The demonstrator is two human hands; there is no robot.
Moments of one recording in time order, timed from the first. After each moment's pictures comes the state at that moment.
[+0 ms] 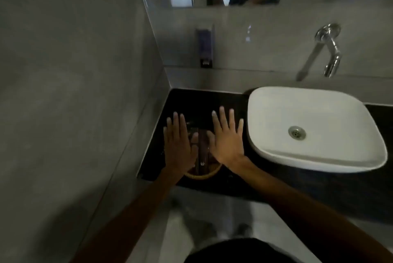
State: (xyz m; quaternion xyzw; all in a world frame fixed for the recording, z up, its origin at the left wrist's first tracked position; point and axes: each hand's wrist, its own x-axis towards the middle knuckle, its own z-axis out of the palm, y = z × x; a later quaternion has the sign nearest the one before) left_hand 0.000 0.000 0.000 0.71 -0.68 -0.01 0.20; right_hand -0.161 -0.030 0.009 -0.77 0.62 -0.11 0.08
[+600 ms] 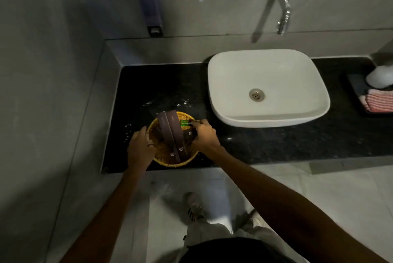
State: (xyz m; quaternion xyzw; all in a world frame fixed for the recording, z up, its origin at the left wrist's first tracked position) left_hand 0.014 0.011 -0.039 0.76 -0.58 -0.27 0.14; right_hand -0.199 0.006 -0.026 -0.60 0.70 -0.07 0.39
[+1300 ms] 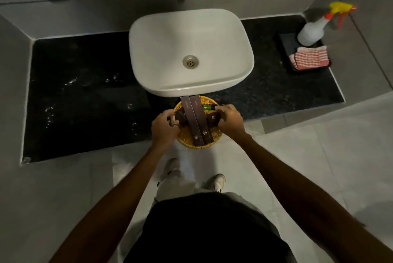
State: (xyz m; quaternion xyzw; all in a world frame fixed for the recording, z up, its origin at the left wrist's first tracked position) left_hand -0.260 0.084 -0.071 0.66 -0.60 -0.42 0.19; right_hand -0.484 0.129 -0.053 -0.49 0.80 -0.11 0.32
